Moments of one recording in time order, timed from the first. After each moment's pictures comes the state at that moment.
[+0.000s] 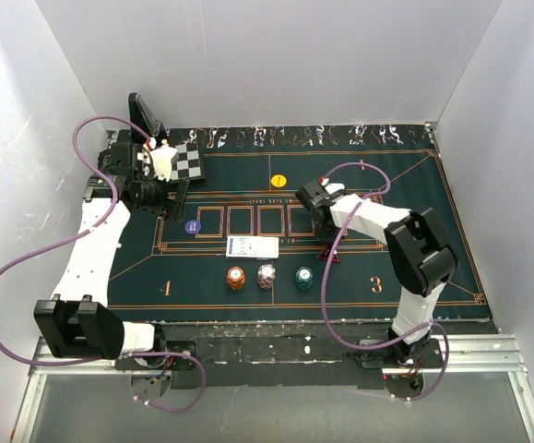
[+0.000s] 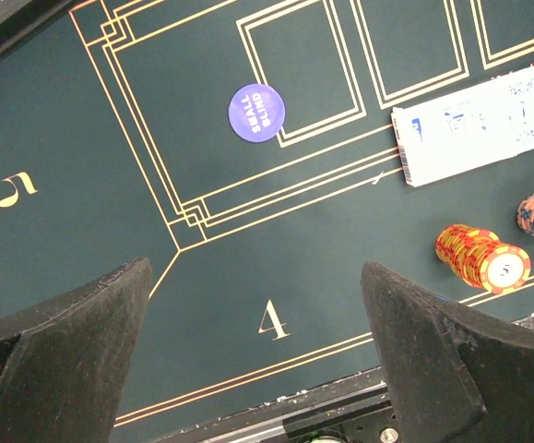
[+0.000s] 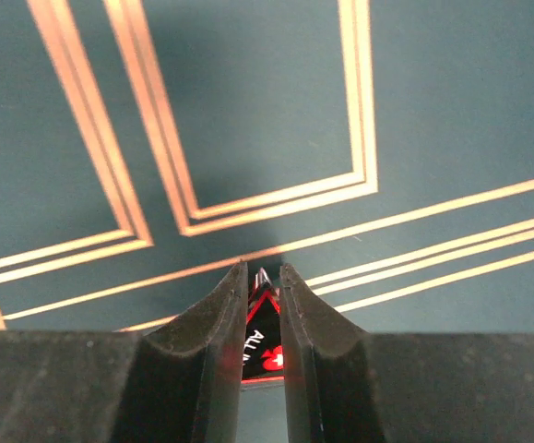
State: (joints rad) left arm -0.04 1.33 1.33 -0.96 0.20 0.26; right arm 0.64 1.85 1.21 -0.67 0.43 0.64
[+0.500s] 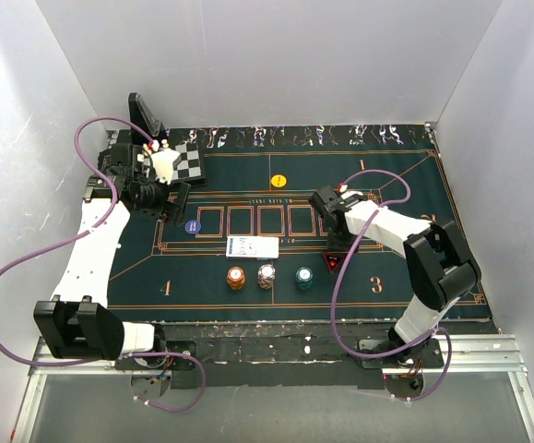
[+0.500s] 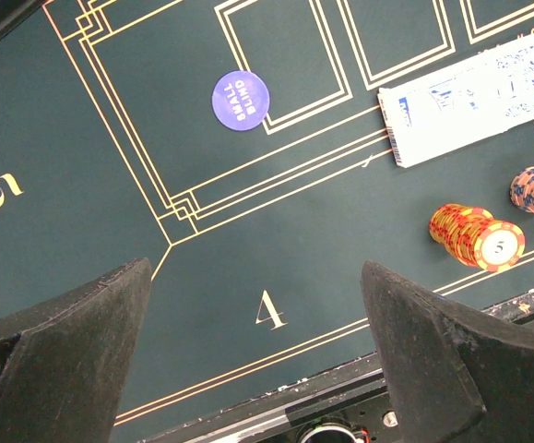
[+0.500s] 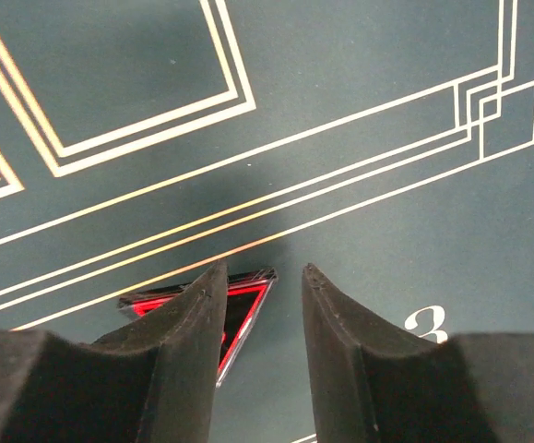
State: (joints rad) left arm -0.04 1.32 1.33 -1.00 0.23 0.30; right arm 0.60 1.69 1.05 -0.77 0.45 0.76
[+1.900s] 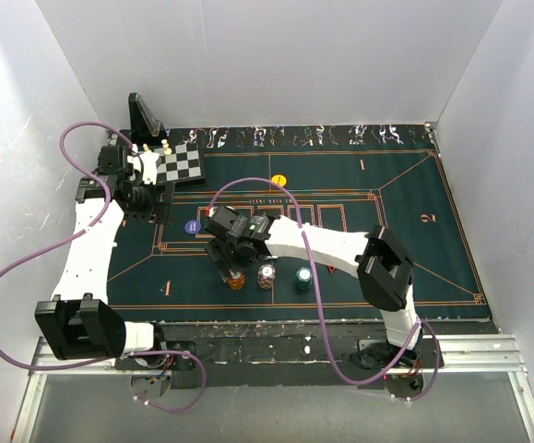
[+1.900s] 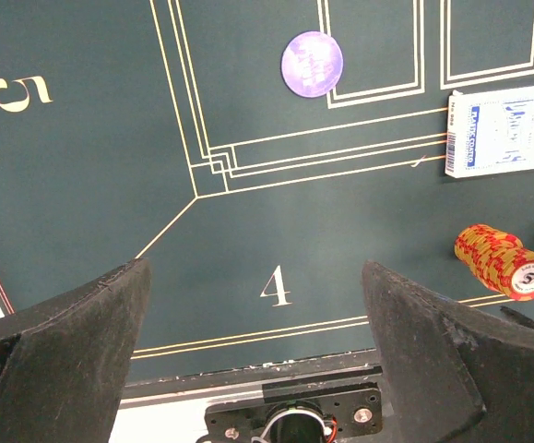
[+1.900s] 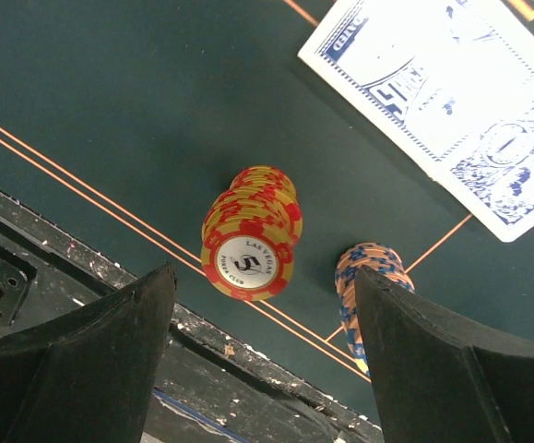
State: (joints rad) left arm 0.03 1.33 1.32 -1.03 0.12 0.17; right arm 1.16 1.96 1.66 -0.83 0.08 0.49
